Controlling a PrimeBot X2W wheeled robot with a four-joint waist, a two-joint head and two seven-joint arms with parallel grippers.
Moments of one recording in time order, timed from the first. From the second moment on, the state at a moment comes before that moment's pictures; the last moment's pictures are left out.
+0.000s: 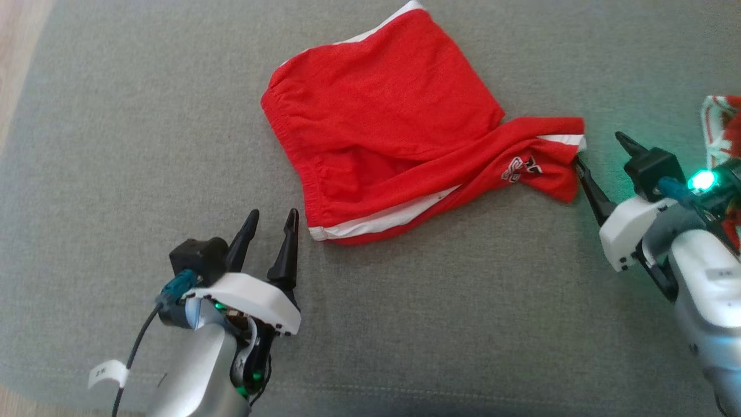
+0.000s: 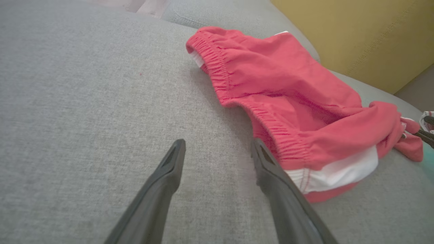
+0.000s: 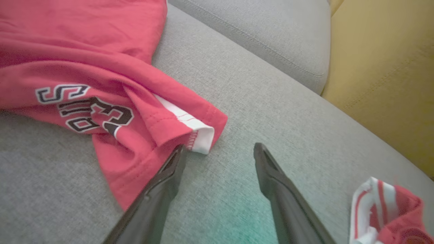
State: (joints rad) left arm -0.28 0.04 -0.34 0.49 -0.41 -0.04 -0.25; right arm -0.53 -0.39 0.36 0.63 0.03 0.13 -0.04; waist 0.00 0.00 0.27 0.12
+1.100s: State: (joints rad) left arm -0.30 0.04 -0.34 0.51 -0.40 -0.04 -0.25; right arm -0.64 -0.43 0.57 0.78 0.02 0.13 -0.12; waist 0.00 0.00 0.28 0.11
